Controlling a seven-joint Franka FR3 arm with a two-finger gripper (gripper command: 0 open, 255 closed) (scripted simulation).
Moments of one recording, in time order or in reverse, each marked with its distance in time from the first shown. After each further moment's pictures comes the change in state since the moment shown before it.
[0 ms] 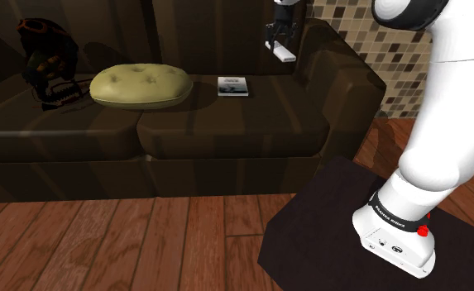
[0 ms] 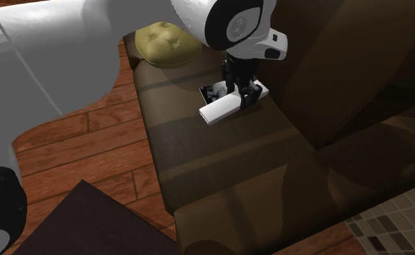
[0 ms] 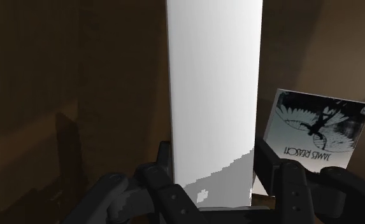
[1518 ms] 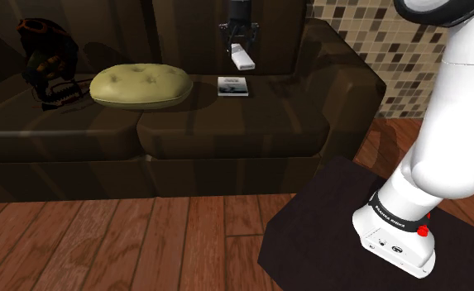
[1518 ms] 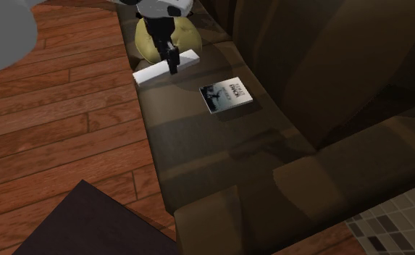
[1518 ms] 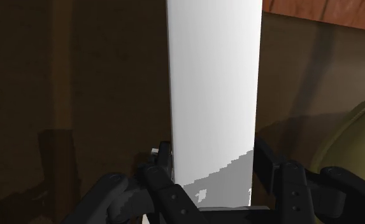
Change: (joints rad) arm 0.269 -0.108 0.124 -0.096 -0.050 -0.020 0.386
